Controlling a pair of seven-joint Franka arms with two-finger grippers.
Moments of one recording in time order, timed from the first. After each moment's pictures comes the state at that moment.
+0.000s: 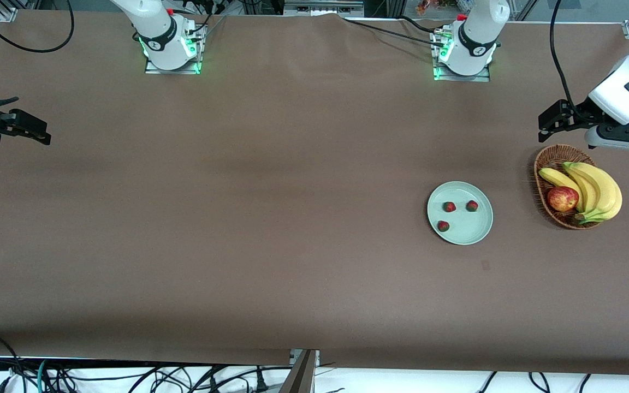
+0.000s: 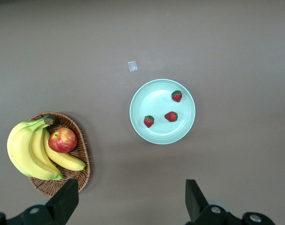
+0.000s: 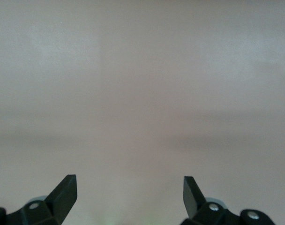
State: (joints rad) left arm -0.01 -0.04 -0.06 -1.69 0.02 1.67 0.06; right arm 0.04 0.11 -0.07 -1.48 -0.03 1.51 -0.05
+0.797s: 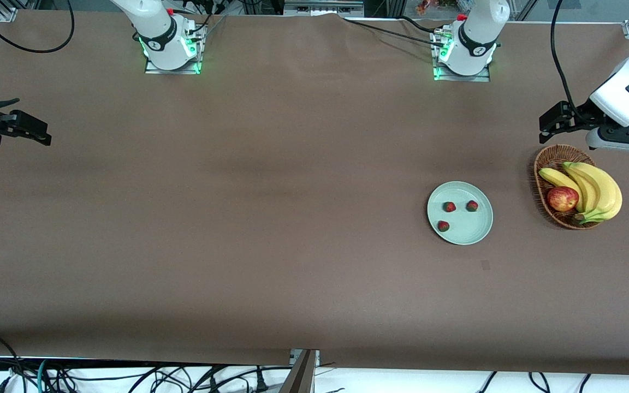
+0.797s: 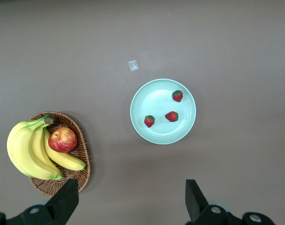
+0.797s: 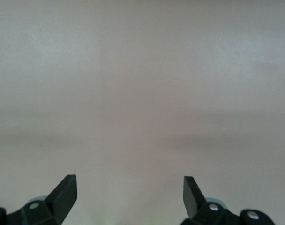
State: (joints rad) left arm -0.02 -0.03 -0.05 -1.69 0.02 1.67 0.06; right arm 0.04 0.11 -0.07 -1.48 -0.03 1.51 -0.05
